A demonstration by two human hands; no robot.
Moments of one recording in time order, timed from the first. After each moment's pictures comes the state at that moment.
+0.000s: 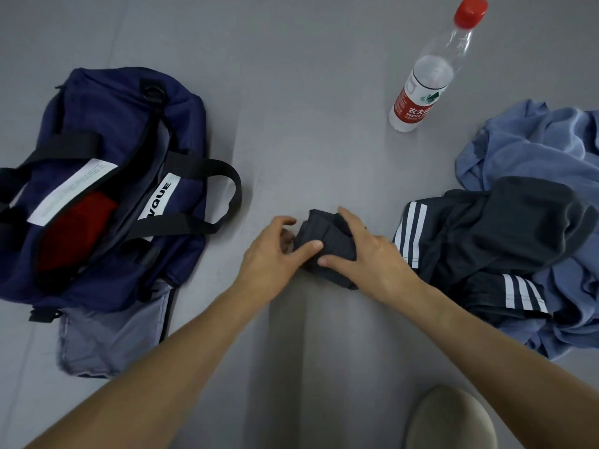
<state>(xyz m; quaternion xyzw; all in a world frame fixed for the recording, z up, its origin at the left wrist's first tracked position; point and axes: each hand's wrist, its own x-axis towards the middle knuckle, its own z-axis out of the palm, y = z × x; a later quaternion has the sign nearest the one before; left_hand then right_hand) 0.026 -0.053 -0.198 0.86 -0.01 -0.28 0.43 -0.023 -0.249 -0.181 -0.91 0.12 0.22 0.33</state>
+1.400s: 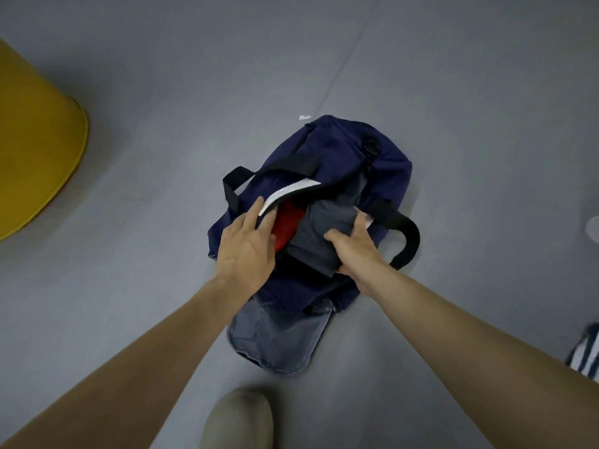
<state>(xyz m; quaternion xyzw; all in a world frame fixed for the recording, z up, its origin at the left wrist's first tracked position) 0.092 0.244 -0.131 1.00 0.01 -0.04 0.06 0.126 0.050 -0.162 -0.65 0.22 0.29 0.67</state>
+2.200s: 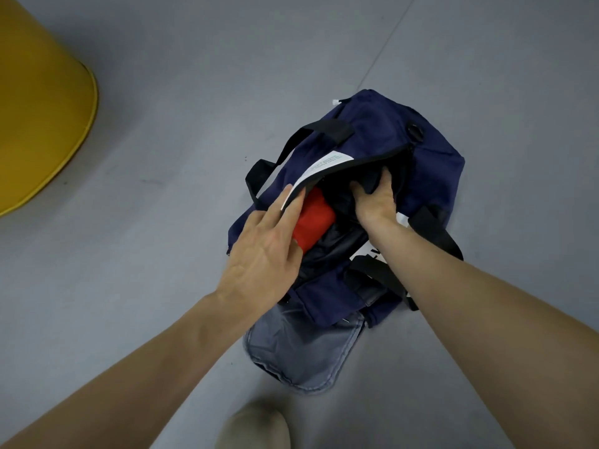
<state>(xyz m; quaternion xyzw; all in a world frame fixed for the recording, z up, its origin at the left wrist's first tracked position) 0.086 0.265 -0.120 0.98 -0.02 0.00 0.20 0.218 0.101 -0.201 -0.79 0.23 0.15 0.55</state>
